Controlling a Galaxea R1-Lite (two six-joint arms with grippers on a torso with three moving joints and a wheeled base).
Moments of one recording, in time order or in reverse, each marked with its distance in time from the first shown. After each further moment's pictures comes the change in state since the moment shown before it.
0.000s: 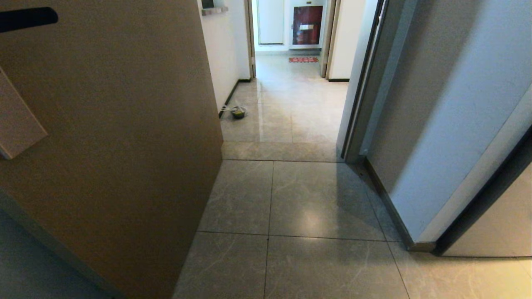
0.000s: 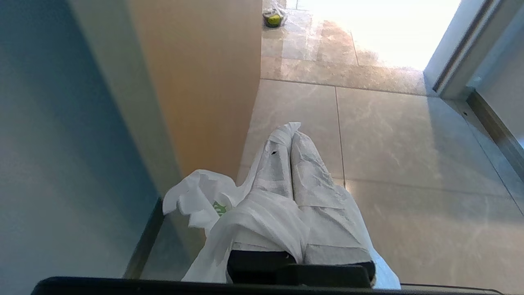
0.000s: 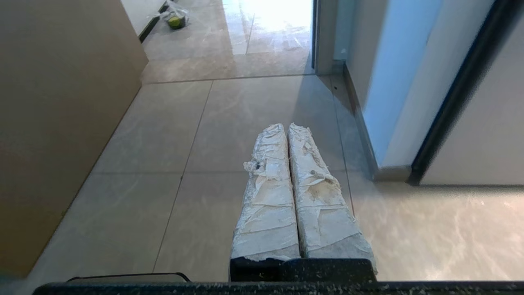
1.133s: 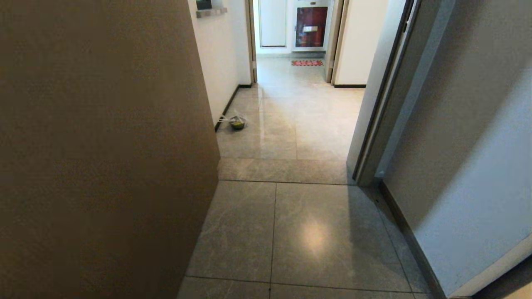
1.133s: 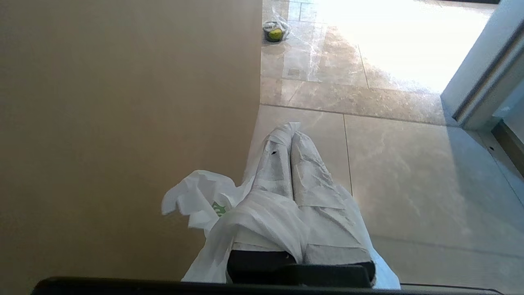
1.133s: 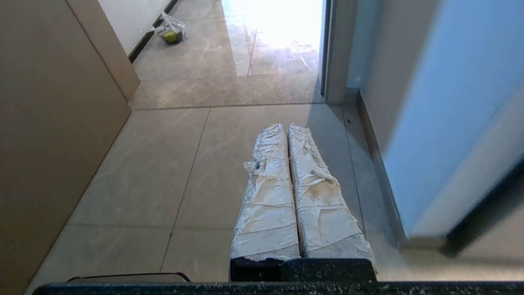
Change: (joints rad) left arm 0.000 0.000 0.000 0.000 0.000 0.000; right arm 0.000 0.000 0.000 0.000 0.000 0.000
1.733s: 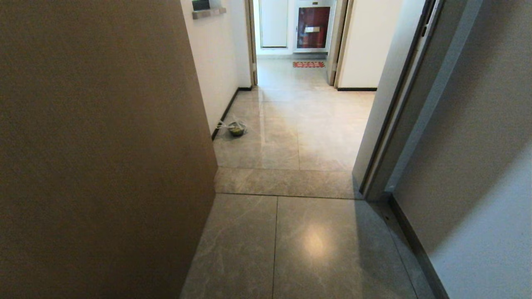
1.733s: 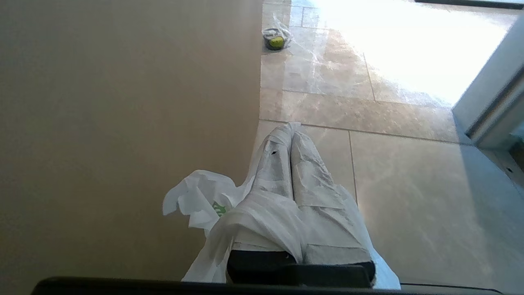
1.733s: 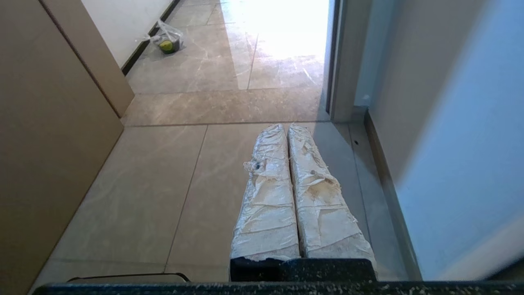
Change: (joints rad) left arm 0.000 0.000 0.000 0.000 0.000 0.000; right arm 0.000 0.000 0.000 0.000 0.000 0.000
